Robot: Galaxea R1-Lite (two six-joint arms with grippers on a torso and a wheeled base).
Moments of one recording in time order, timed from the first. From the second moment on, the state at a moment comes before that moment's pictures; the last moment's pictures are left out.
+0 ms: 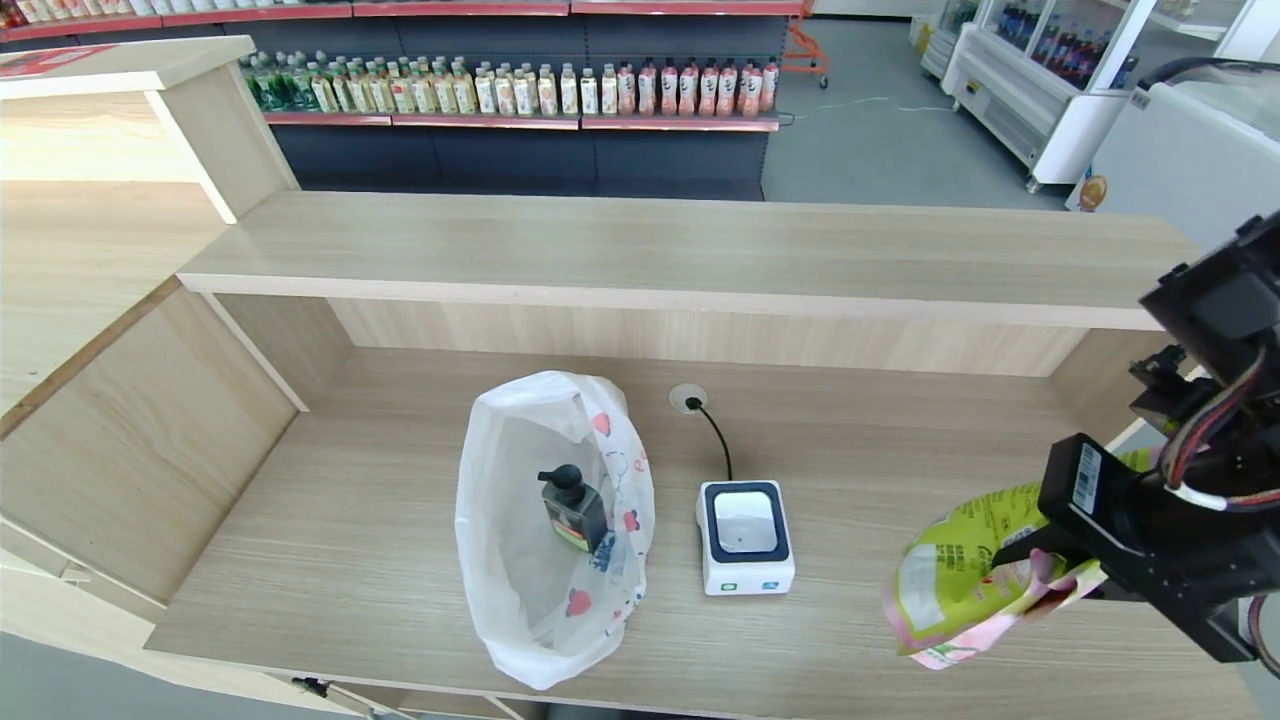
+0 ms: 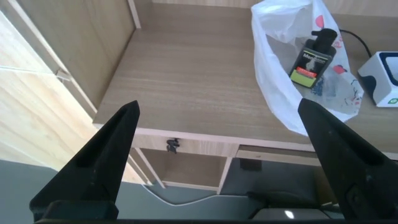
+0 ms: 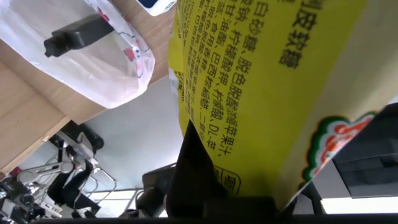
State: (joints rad) left arm 0.00 0.00 0.00 0.00 0.02 0.00; right arm 0.60 1.41 -1.21 0.78 -0.07 1.20
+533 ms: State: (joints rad) left arm 0.00 0.00 0.00 0.00 0.02 0.00; right arm 0.57 1.62 -1.35 0.78 -0.08 1.31
